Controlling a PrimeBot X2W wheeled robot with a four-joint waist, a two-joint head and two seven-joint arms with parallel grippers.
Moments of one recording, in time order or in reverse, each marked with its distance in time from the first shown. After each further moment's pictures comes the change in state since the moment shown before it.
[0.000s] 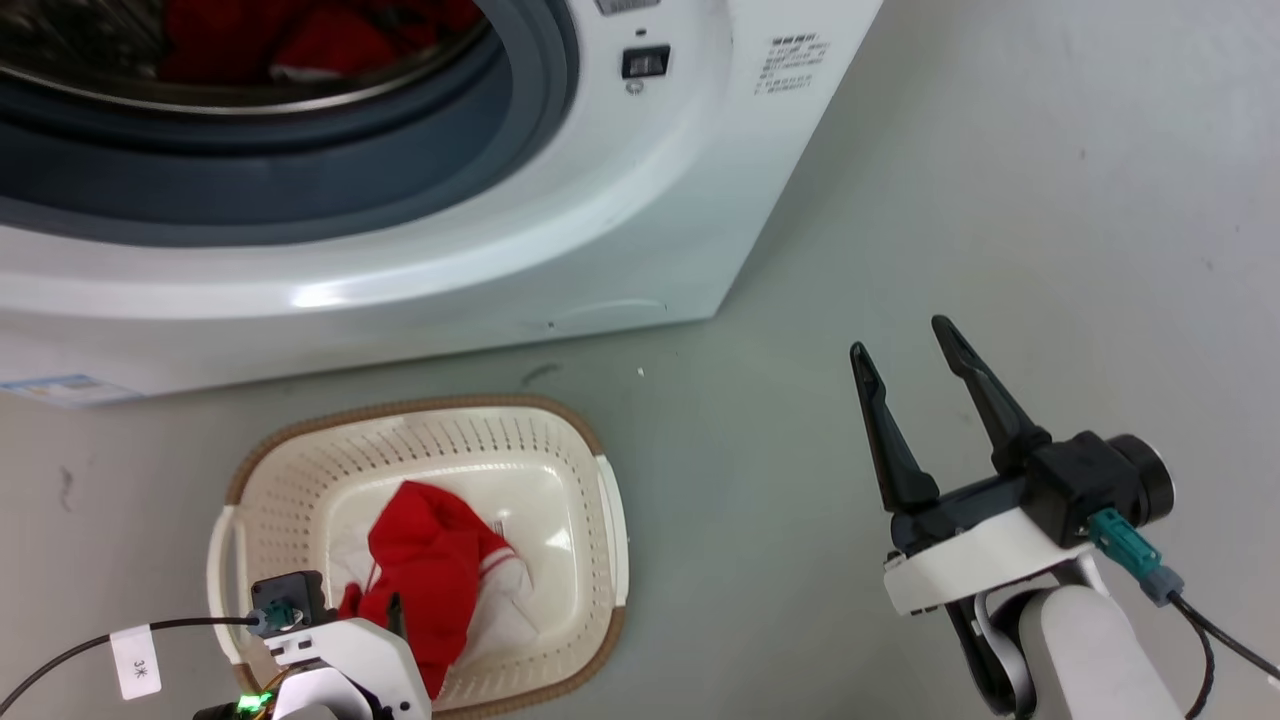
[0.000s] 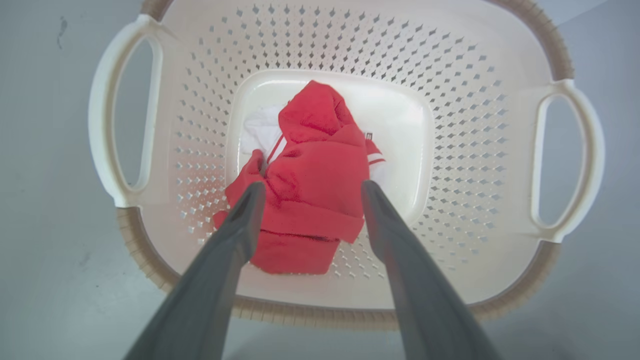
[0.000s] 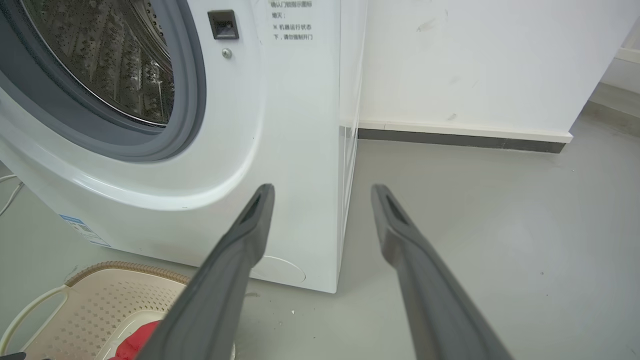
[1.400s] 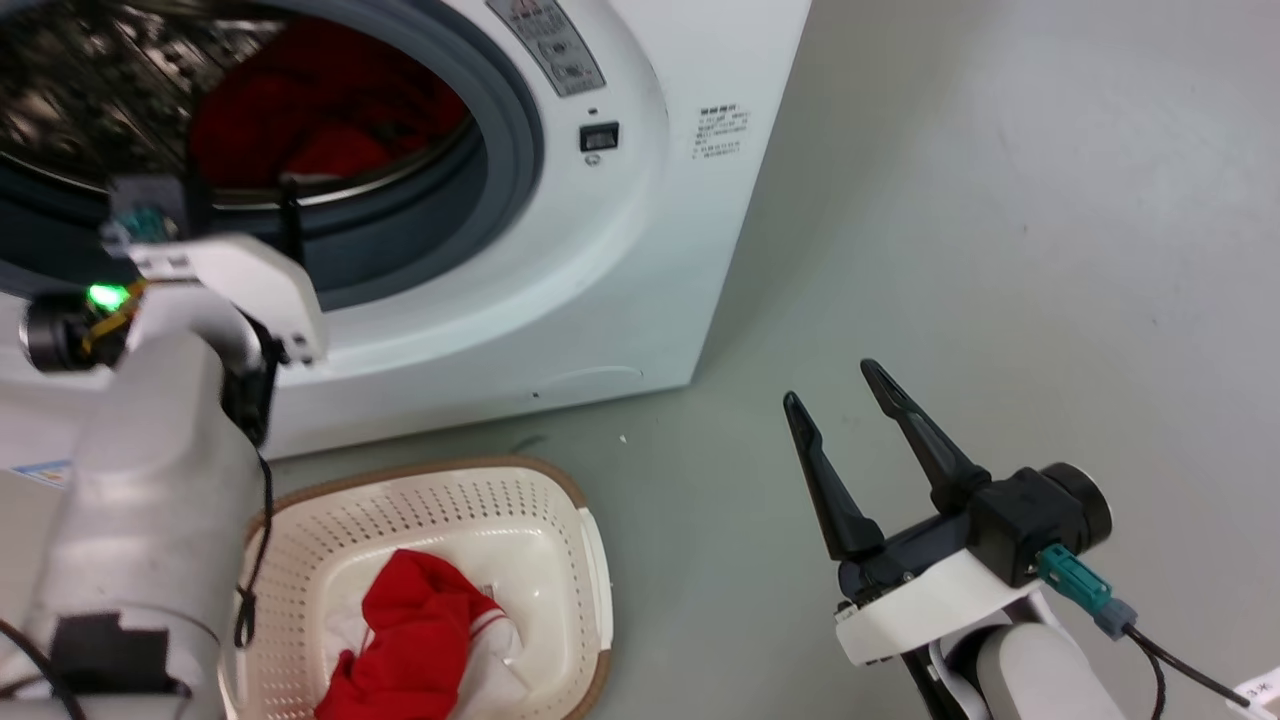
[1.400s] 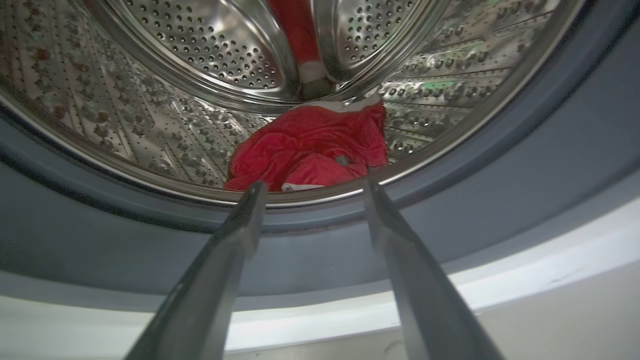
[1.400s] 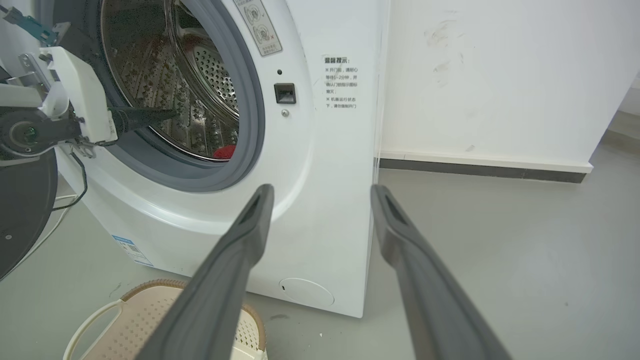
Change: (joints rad) left arm -0.445 0.129 0.030 -0.180 0.205 -0.034 0.100; right arm 0.064 0.000 0.103 -0.064 0.042 0.000 0.043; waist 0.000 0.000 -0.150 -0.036
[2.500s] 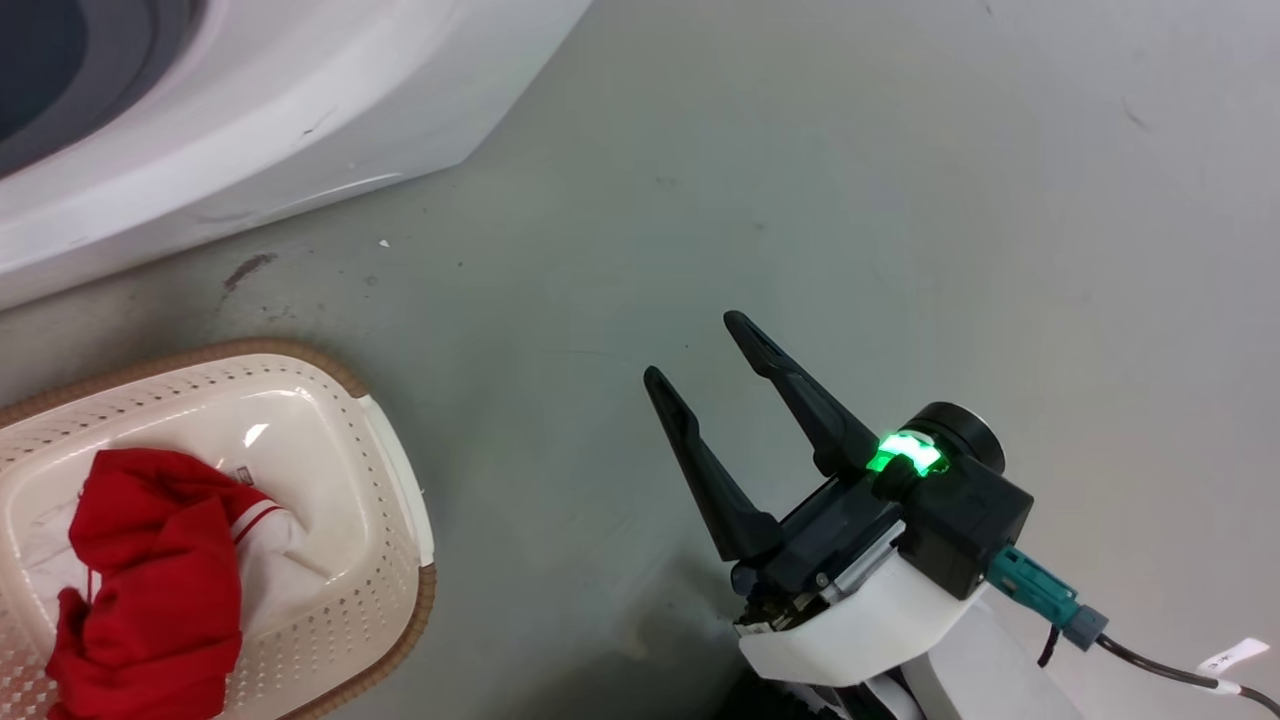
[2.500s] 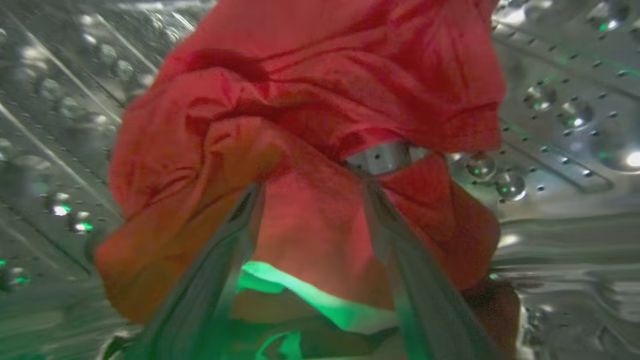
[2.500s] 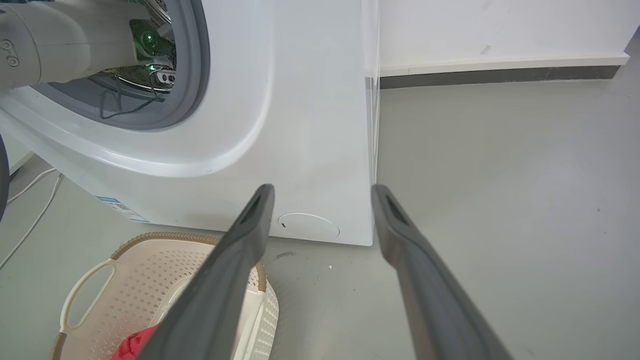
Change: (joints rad) left arm -0.655 0.287 -0.122 0.156 0.102 0.002 0.571; right arm -0.114 -0.001 0.227 -0.112 0.146 0.000 -0.047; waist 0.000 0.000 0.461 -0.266
